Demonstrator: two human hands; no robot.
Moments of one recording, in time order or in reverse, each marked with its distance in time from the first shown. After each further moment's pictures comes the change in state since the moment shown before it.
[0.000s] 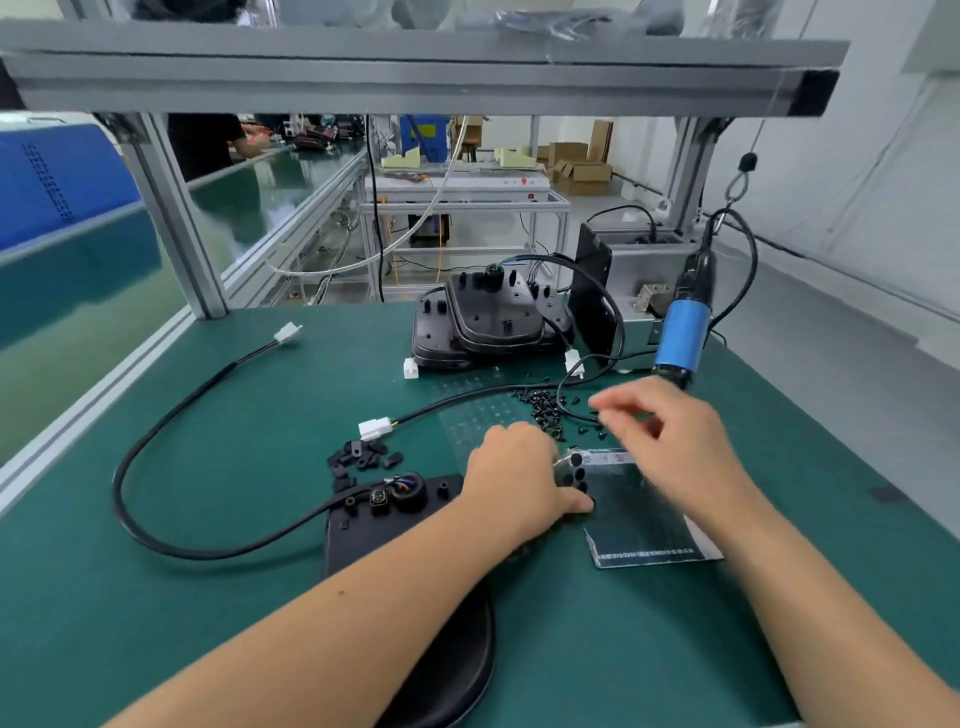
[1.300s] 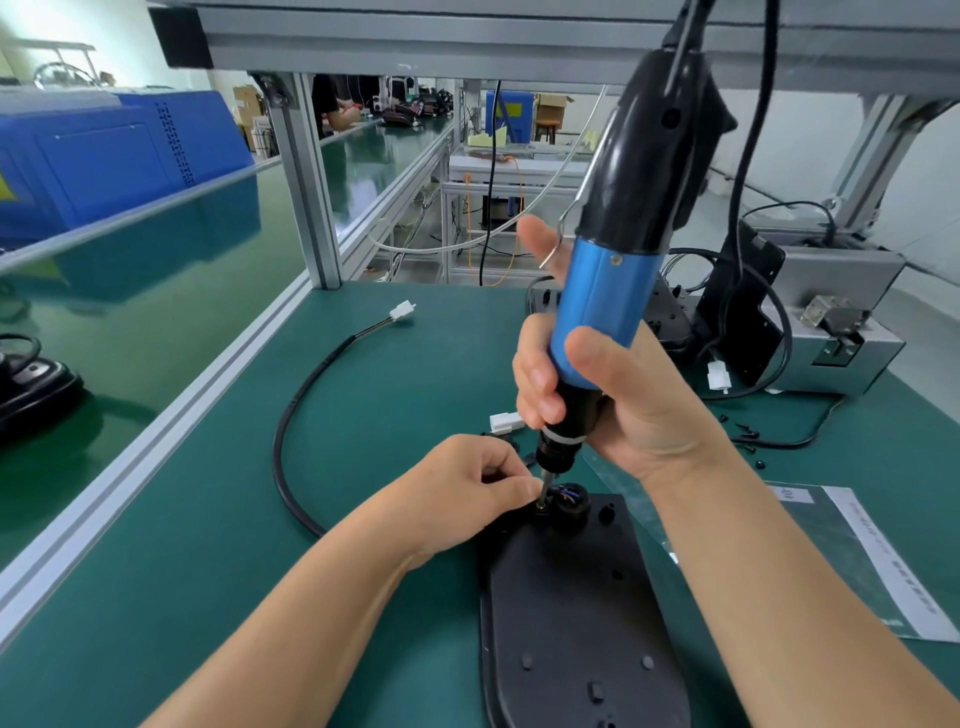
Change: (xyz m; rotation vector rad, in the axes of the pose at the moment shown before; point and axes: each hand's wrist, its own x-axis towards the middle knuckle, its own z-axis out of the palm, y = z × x) left_hand -0.068 -0.149 -0.053 -0.776 -0.014 -0.073; right_hand 0.051 -0.146 0.118 1.223 -0.715 -0.184
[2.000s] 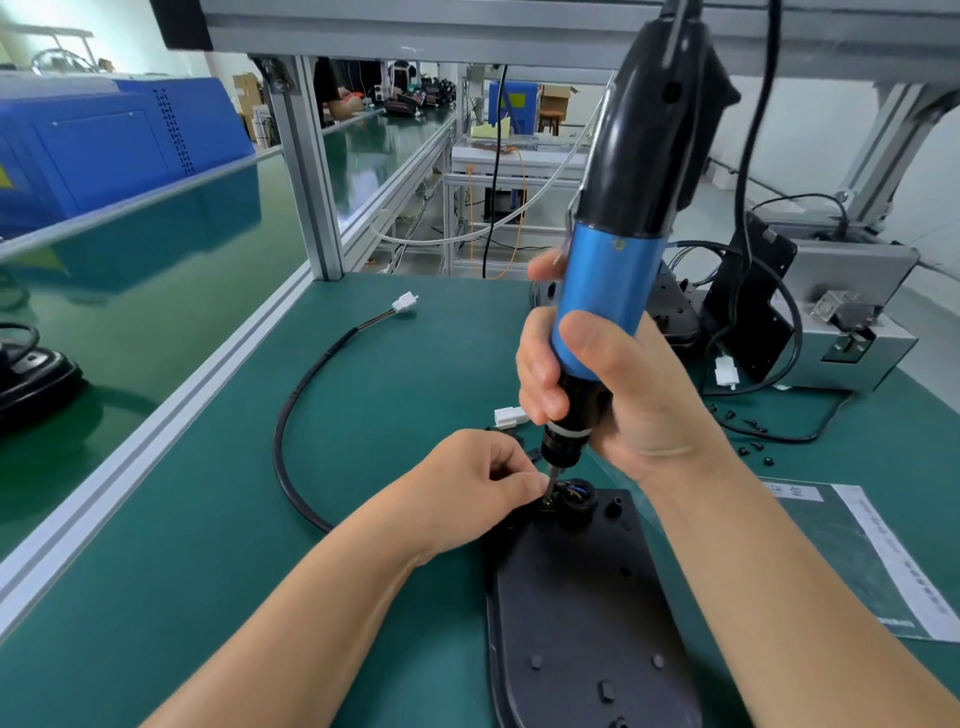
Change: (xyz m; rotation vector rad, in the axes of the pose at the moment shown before) left_hand -0.001 0.003 0.001 0.027 0.015 0.018; right_hand 0.001 0.006 0.004 -0.009 0.111 -0.025
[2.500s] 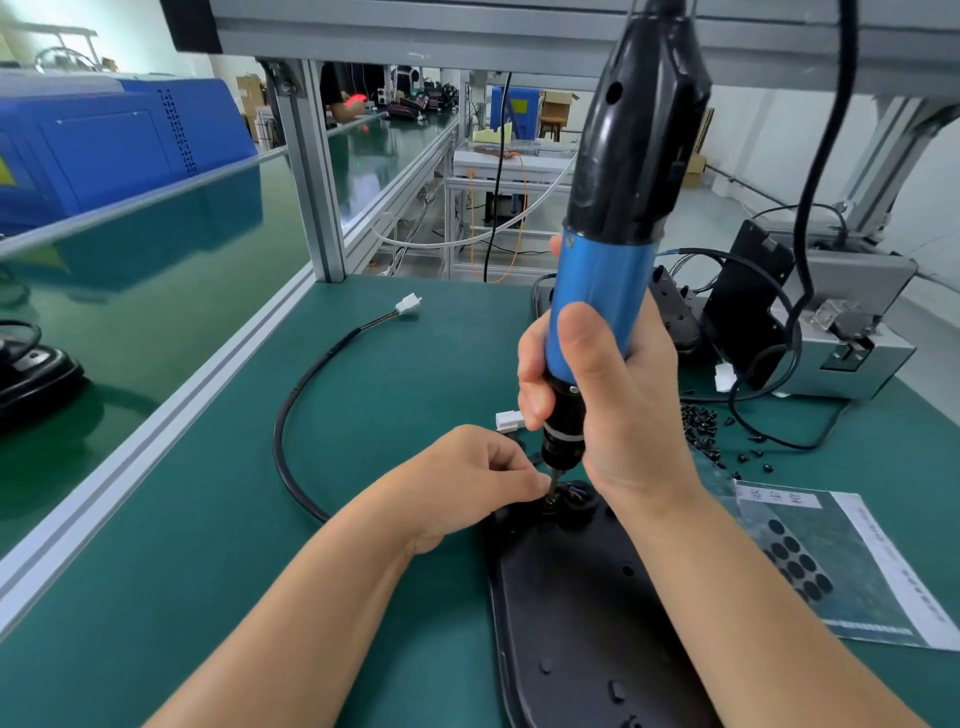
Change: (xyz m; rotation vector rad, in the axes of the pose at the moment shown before) left_hand 0.005 0.003 -0.006 -0.116 -0.051 -0.071; right_hand -0.005 0.005 0.024 -0.232 0.288 -0.239
